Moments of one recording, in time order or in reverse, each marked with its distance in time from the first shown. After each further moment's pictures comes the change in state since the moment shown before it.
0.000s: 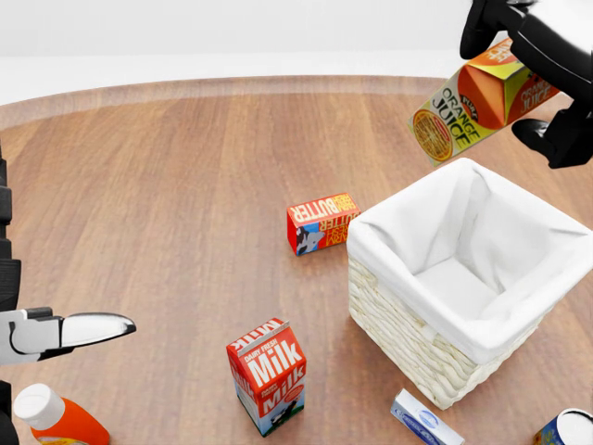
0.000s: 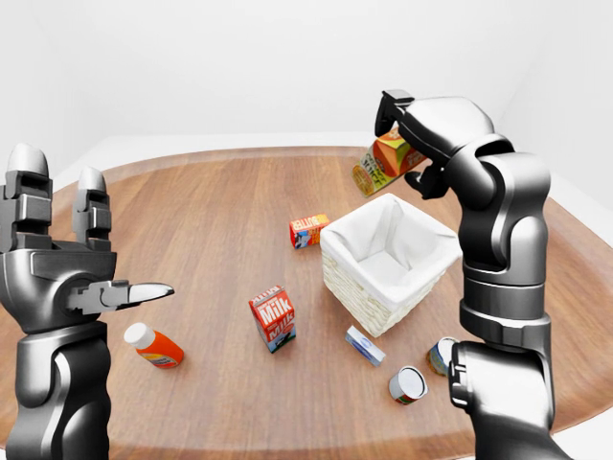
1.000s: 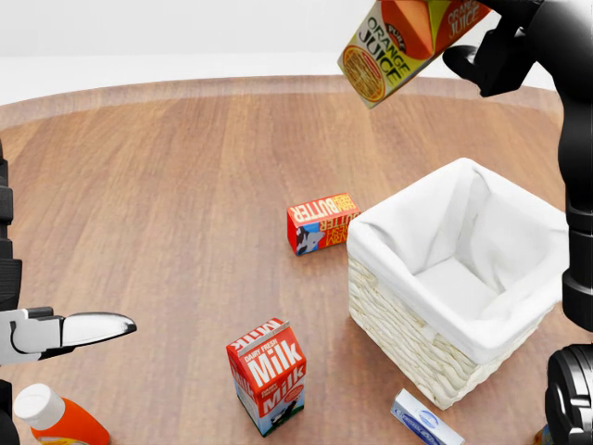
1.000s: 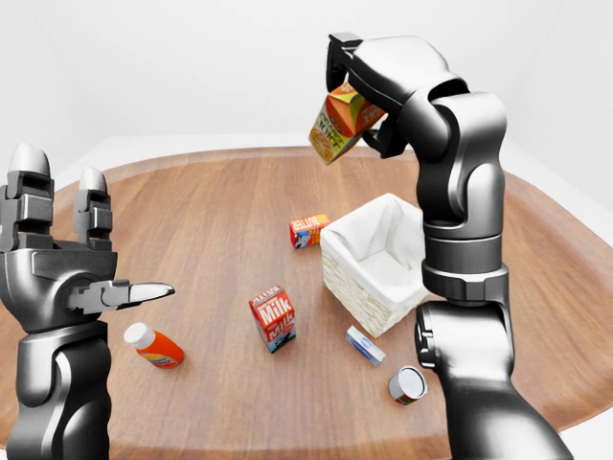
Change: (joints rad) left arm -0.001 0.001 0.000 0.004 0.000 0.000 -0.001; right arm -0.263 0.134 0.092 0.114 -0.070 0.000 0.000
